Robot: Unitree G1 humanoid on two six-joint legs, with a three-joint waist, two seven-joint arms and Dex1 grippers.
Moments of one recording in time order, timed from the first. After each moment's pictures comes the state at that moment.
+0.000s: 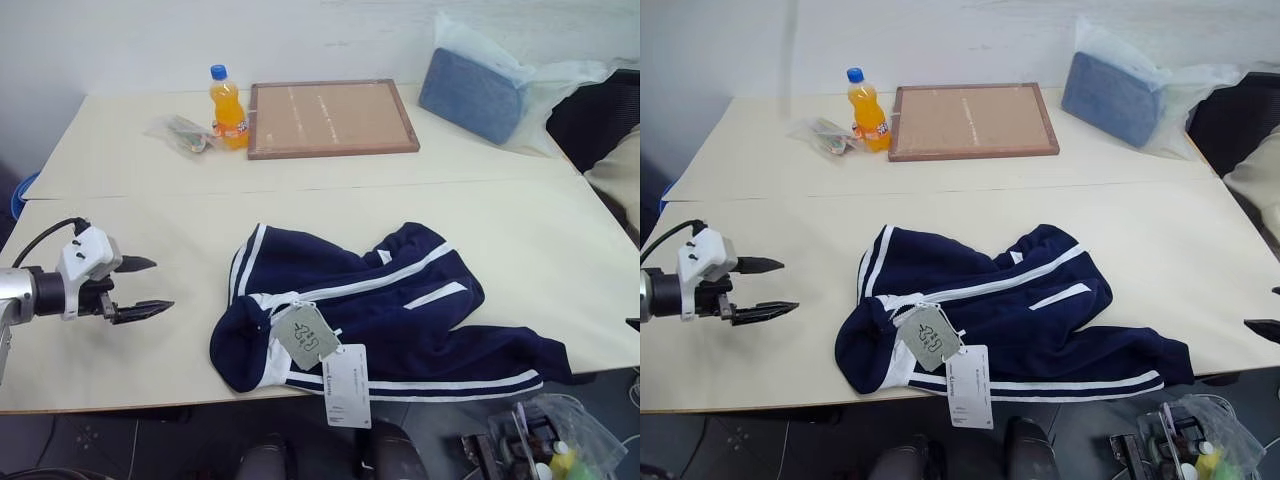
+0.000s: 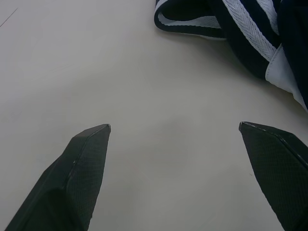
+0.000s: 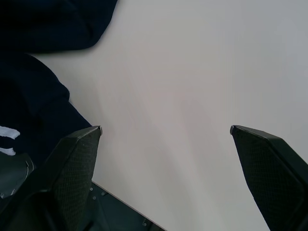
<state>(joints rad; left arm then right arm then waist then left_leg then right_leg) -0.21 1.07 0.25 0.17 -0.33 0.27 -1.18 0.00 -1.28 -0.59 0.59 0.42 0.21 1.46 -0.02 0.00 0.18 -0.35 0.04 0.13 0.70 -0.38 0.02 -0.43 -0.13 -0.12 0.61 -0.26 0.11</state>
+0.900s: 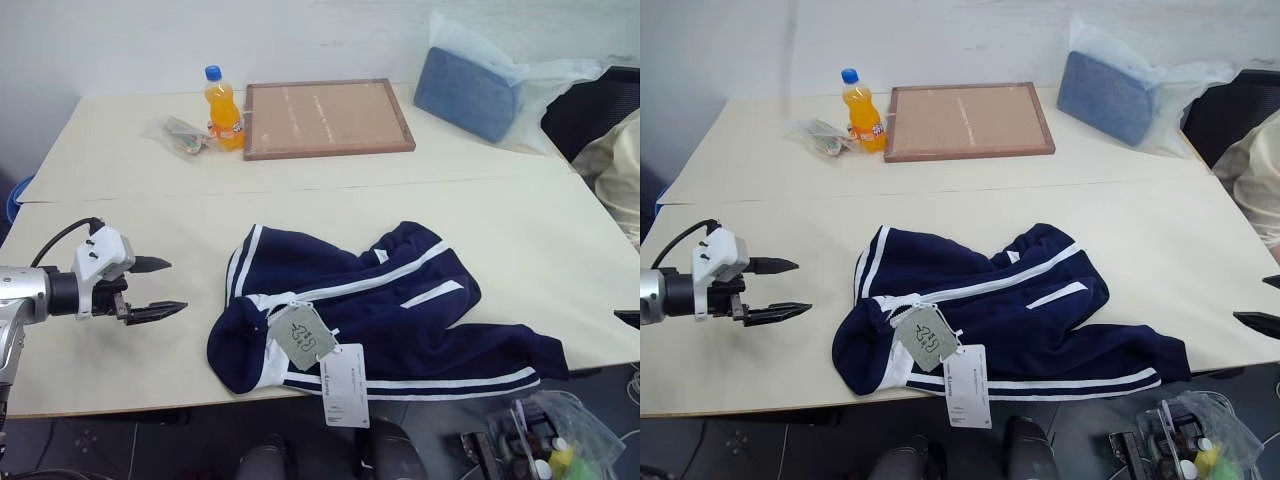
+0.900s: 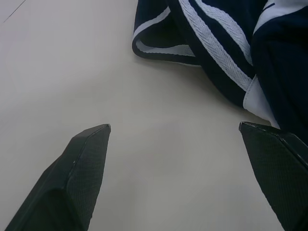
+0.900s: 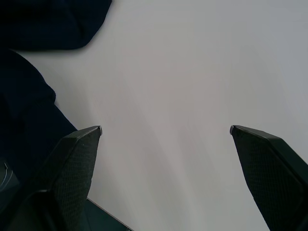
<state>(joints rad) -0.22 1.04 0.25 0.08 -0.36 0.36 -1.18 -0.06 -1.25 -0.56 0.59 0.38 0.16 1.43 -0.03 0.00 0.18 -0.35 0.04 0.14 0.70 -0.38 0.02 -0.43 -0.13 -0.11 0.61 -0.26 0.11</state>
